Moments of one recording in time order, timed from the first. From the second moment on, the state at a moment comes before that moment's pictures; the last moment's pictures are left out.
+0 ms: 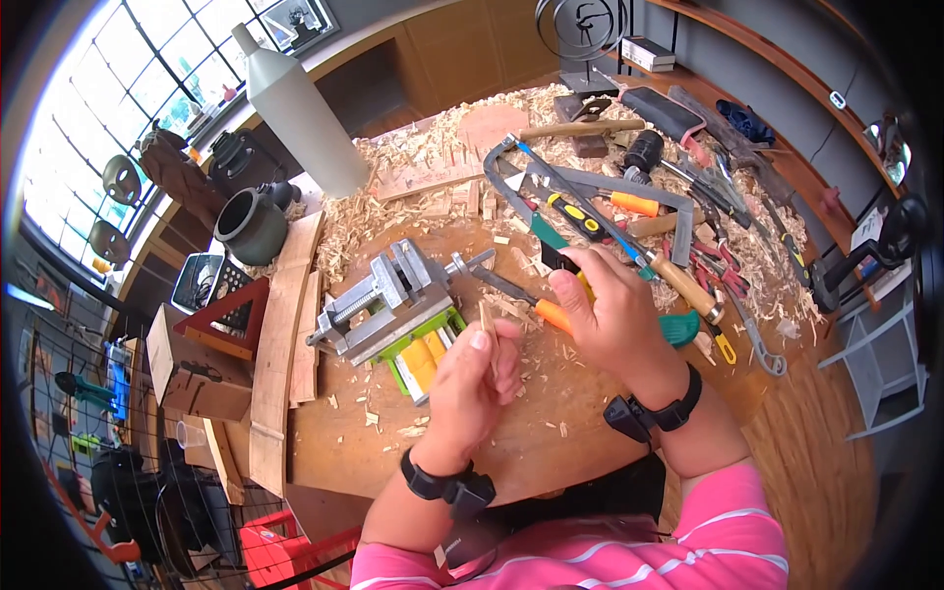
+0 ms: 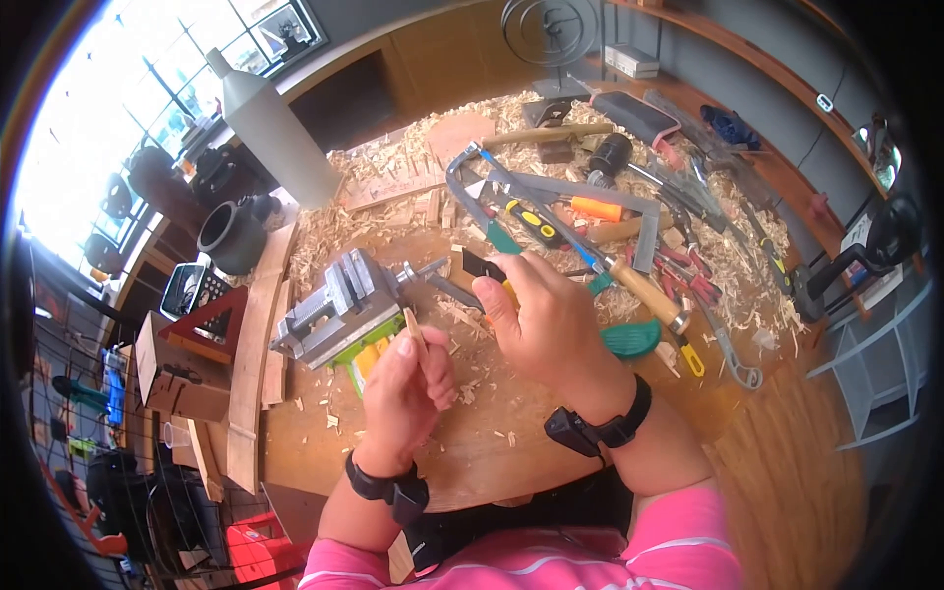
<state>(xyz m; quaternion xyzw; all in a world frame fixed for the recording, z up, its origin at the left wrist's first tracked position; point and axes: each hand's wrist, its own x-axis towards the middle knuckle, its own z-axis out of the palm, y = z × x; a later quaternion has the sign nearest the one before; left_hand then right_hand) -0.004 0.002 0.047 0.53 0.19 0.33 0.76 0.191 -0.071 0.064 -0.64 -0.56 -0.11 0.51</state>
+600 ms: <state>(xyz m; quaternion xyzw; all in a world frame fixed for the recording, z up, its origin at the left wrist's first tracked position) -0.008 0.021 0.030 0.25 0.10 0.24 0.93 0.204 -0.063 0.045 -0.67 -0.53 -0.03 0.52</state>
